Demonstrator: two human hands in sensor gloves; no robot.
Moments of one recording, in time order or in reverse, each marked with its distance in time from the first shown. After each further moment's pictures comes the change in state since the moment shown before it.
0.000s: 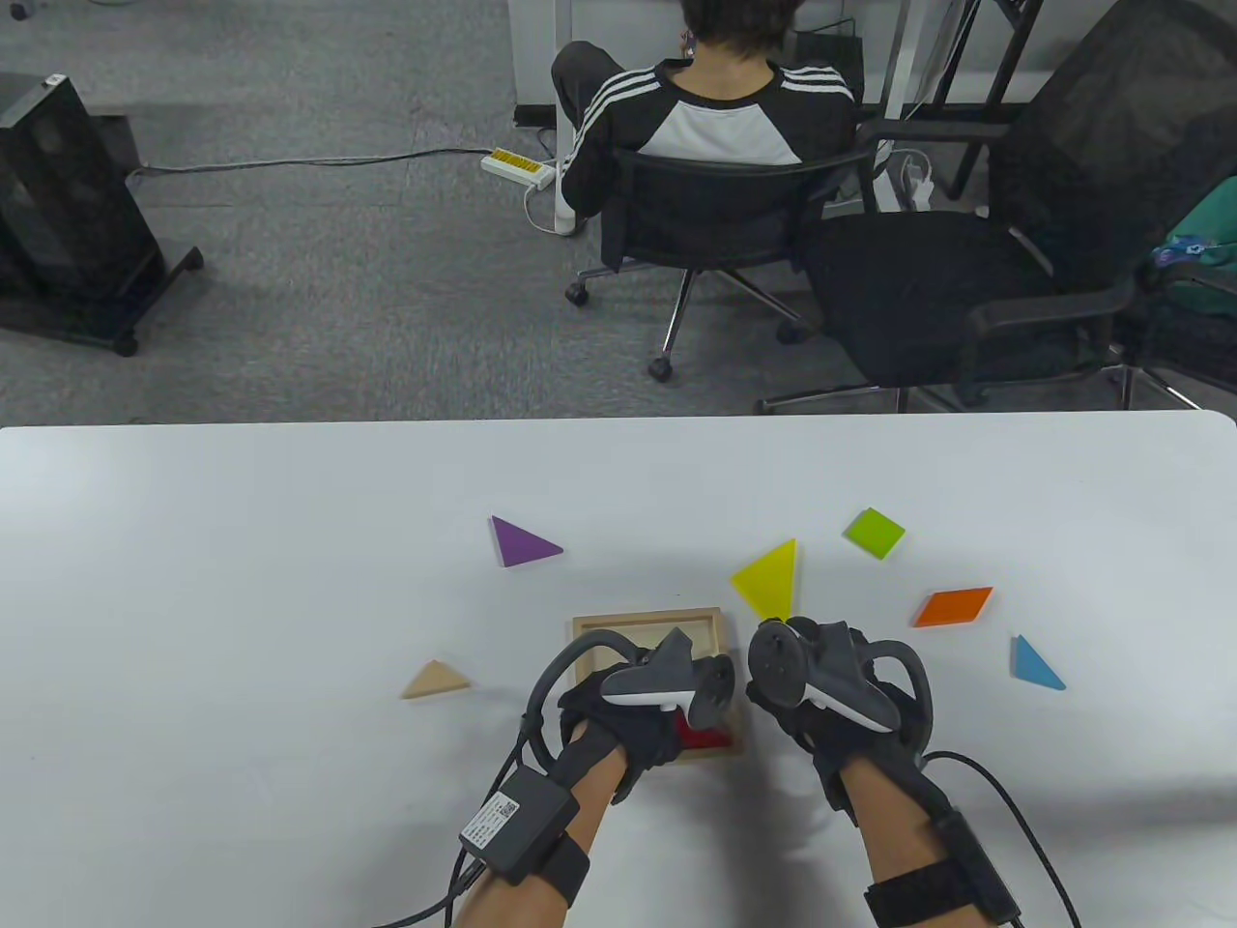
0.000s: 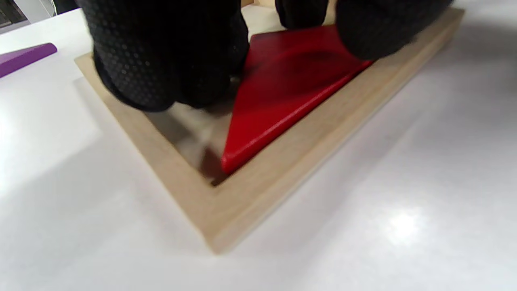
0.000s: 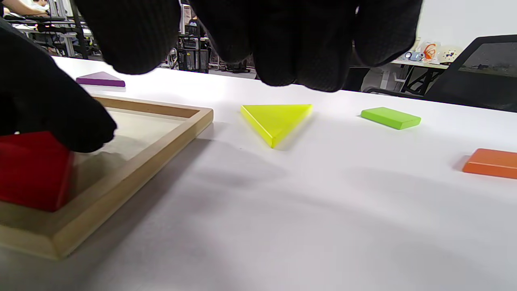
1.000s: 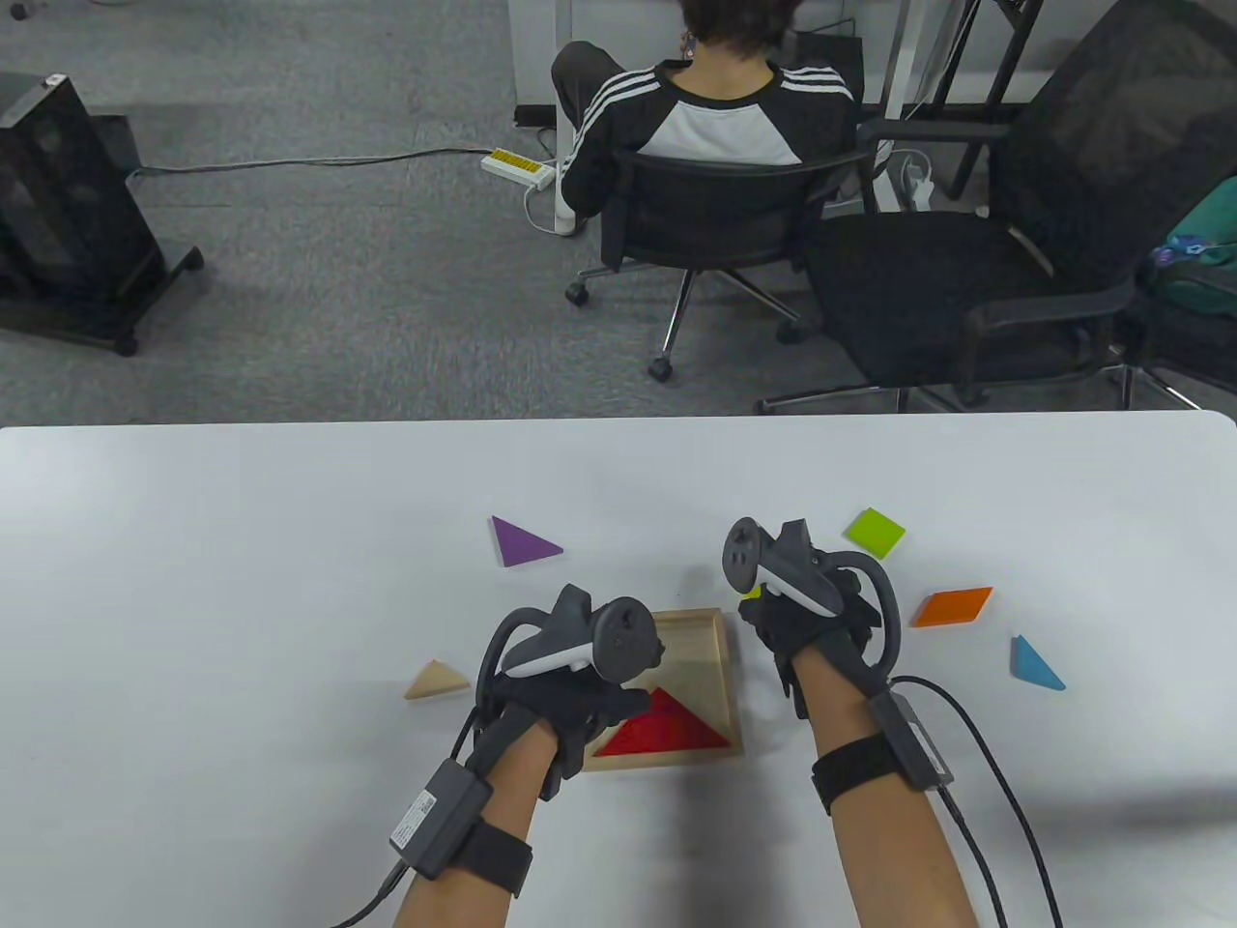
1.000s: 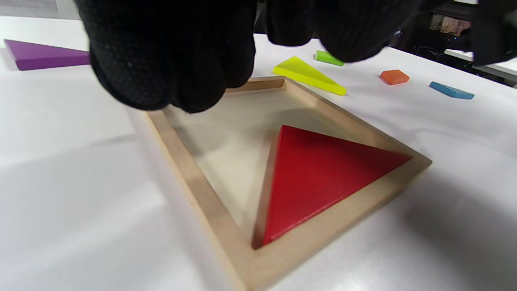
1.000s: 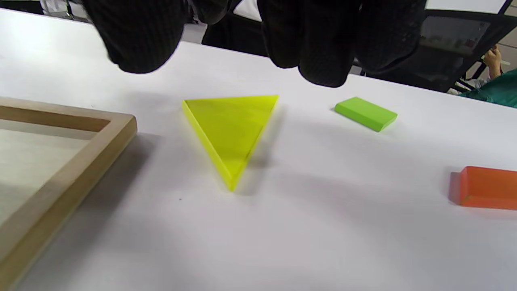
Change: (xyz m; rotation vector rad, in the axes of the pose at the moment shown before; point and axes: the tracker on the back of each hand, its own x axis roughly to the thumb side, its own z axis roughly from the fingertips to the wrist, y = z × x) left_hand -0.062 0.016 0.042 0.195 -0.033 0.336; right_hand 0.003 0.001 -0.106 0.187 0.220 0.061
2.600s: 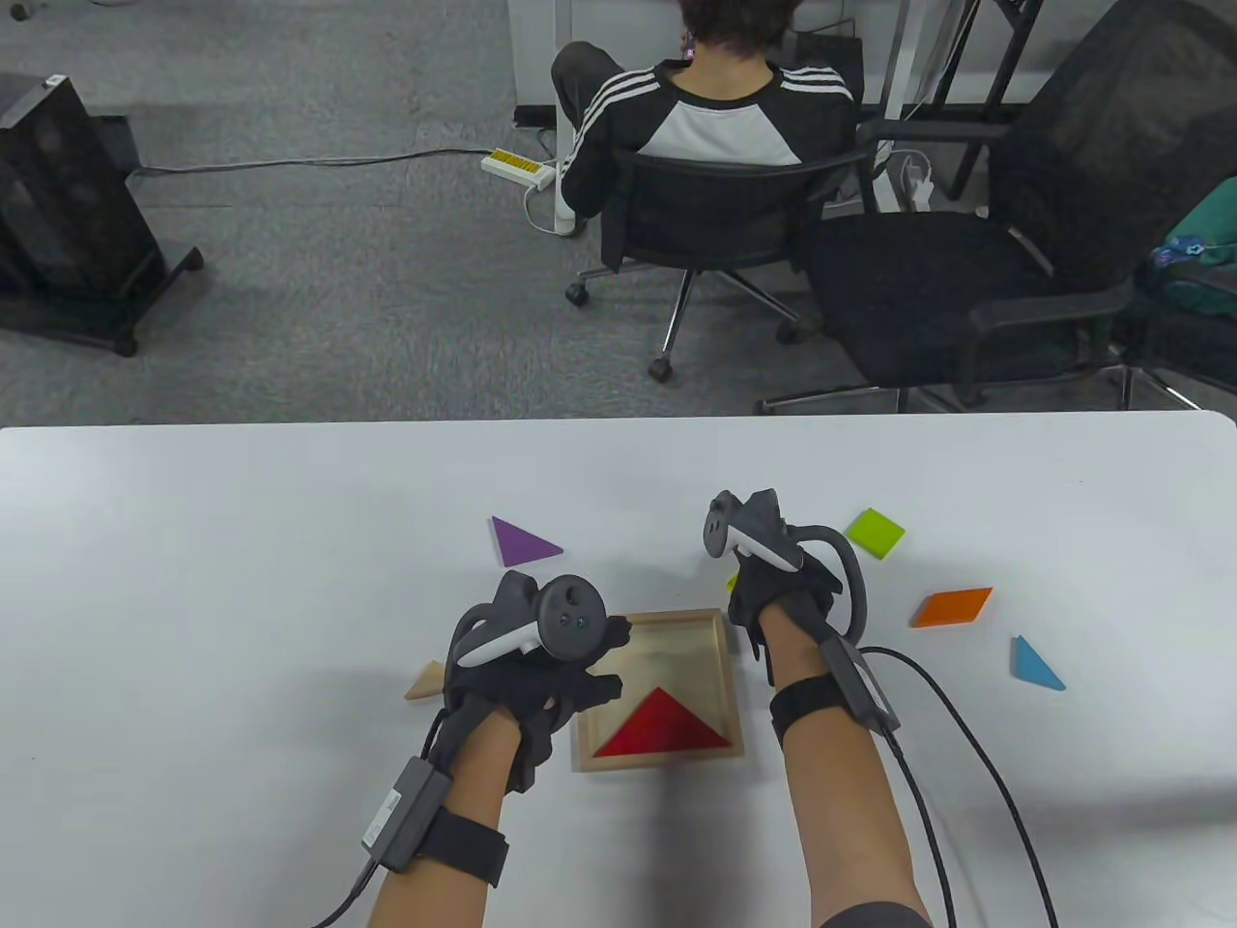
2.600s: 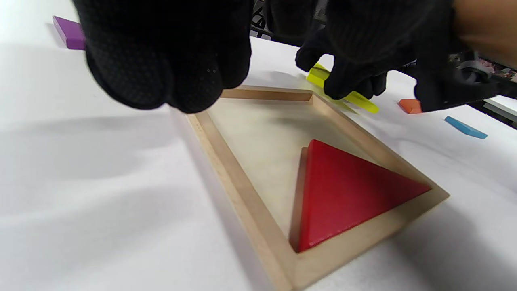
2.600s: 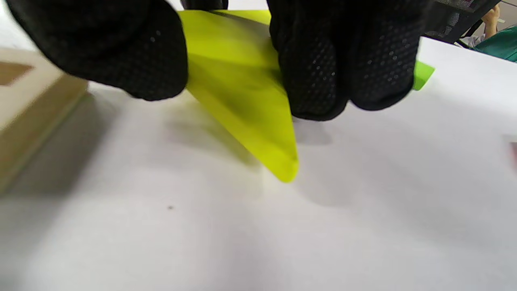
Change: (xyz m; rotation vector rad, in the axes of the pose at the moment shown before) left_hand -0.036 0.007 0.015 0.018 0.041 0.135; right_hand 0.017 0.018 -0.054 0.155 0.063 0.018
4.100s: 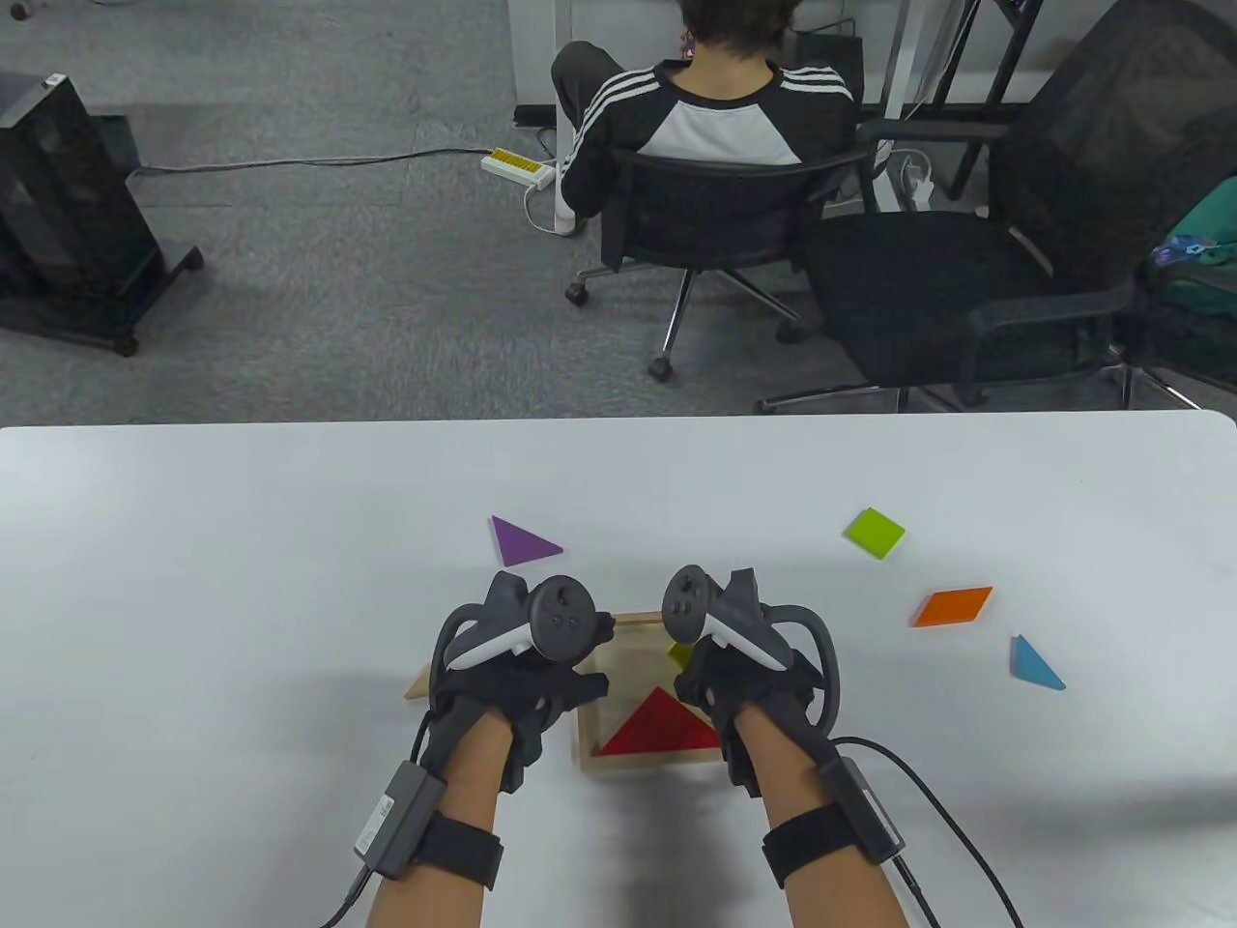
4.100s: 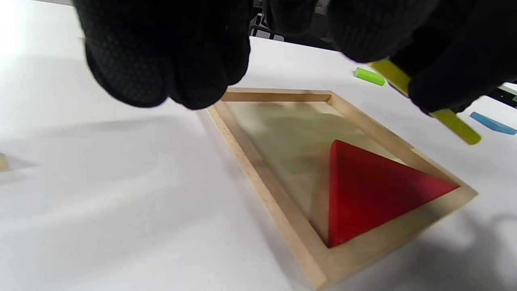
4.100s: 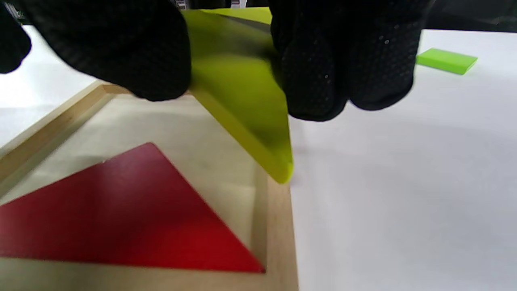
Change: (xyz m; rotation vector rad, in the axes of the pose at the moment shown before) left_hand -0.004 0.004 0.010 0.002 0.053 -0.036; right_hand 0.026 0.014 0.126 -0.069 -0.206 -0.152
